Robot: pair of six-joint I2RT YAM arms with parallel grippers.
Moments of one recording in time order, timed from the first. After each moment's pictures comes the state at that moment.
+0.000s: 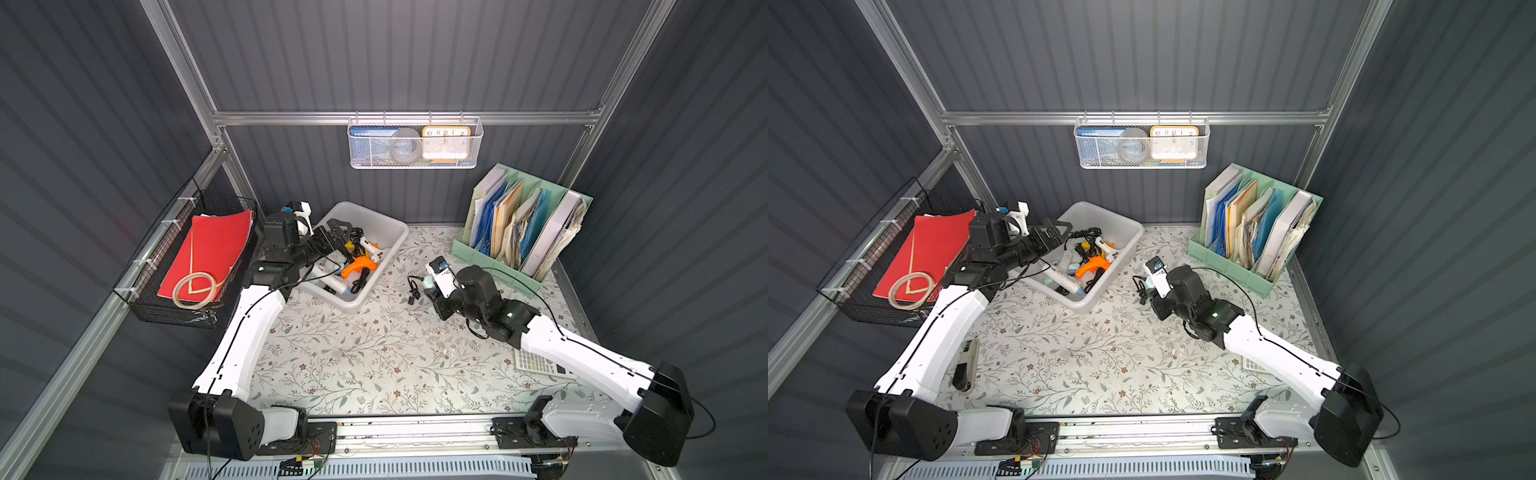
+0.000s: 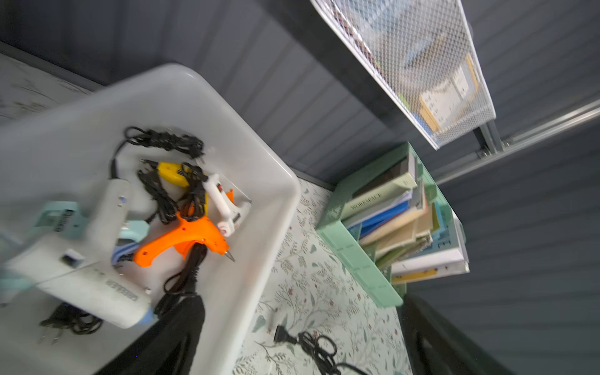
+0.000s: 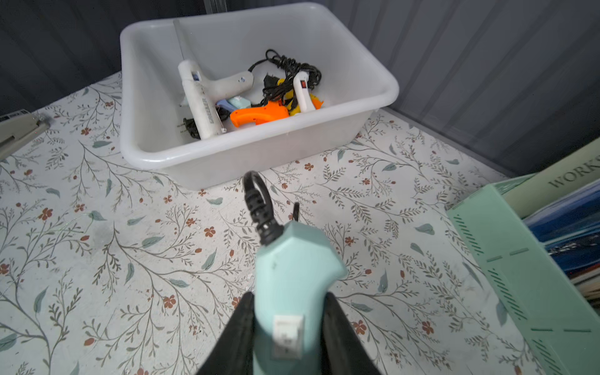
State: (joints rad) left arm -0.11 1.34 1.33 -0.39 0.41 -0.60; right arm 0.72 1.21 0.94 -0.23 0.10 -0.01
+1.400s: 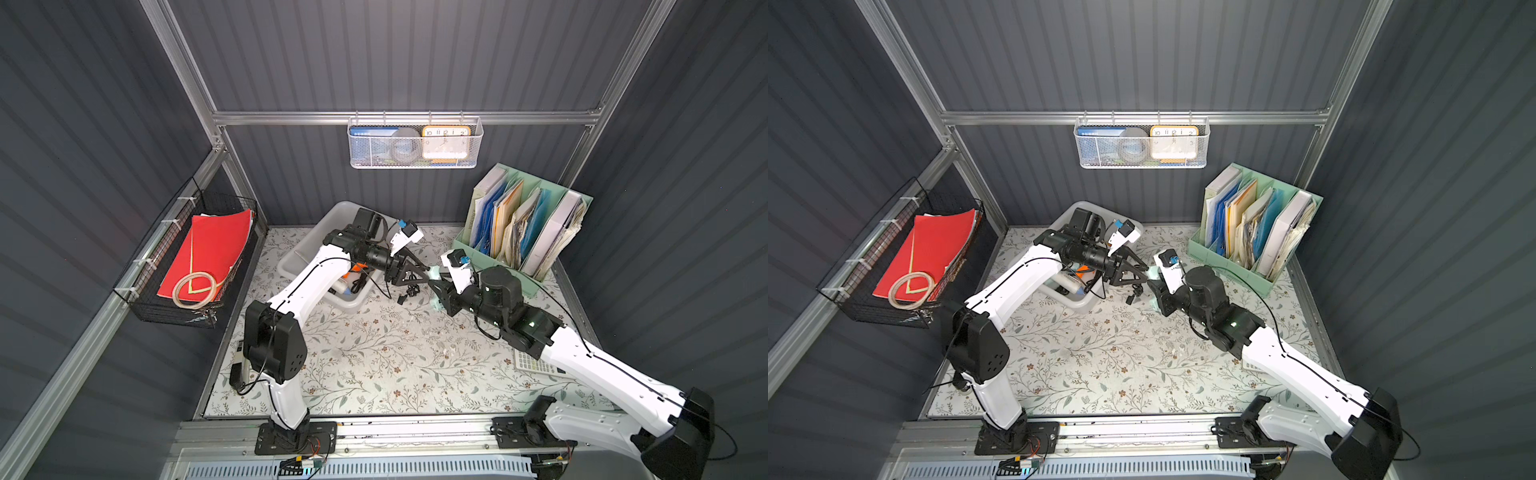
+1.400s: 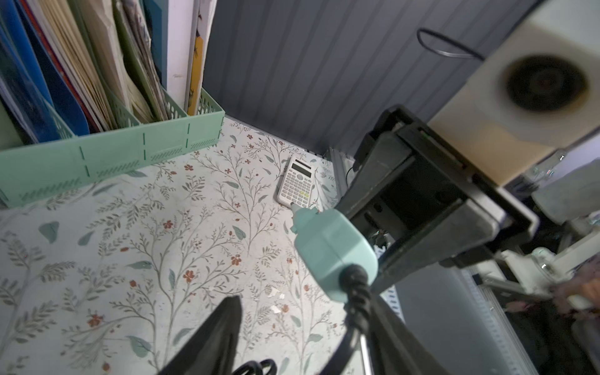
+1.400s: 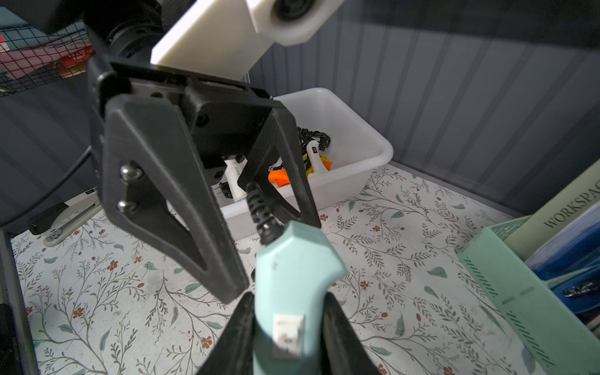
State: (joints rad) left arm -0.43 1.83 1.73 -0.81 1.15 0.42; right arm 0.71 1.09 0.92 -0.14 0.00 0.05
